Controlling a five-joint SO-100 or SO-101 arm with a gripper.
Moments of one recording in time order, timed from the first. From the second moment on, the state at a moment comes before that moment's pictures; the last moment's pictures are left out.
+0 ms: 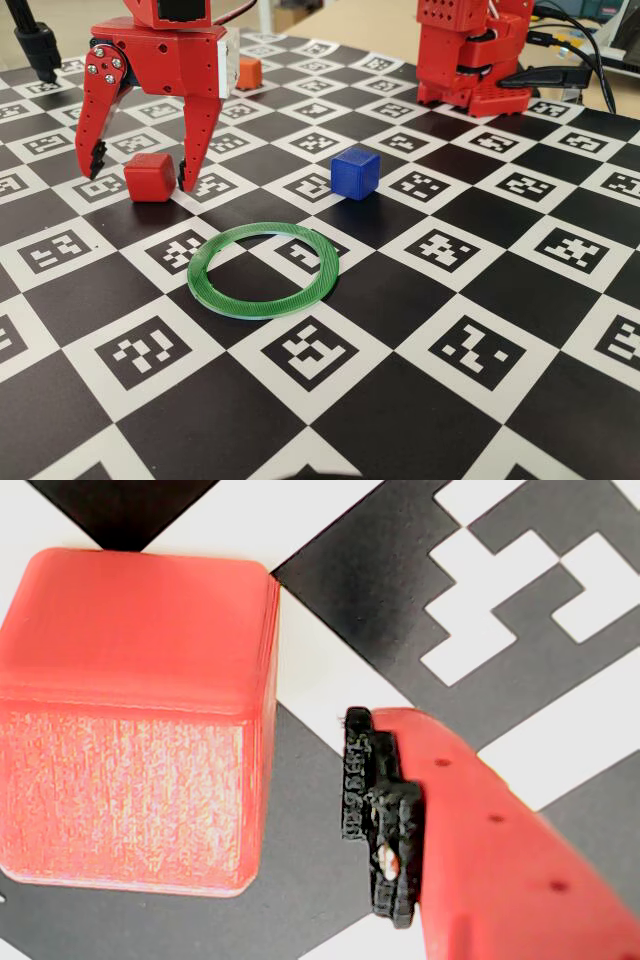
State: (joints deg) arm 9.6 36.9 36.9 80.8 34.7
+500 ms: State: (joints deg) arm 10.7 36.9 36.9 78.8 31.9
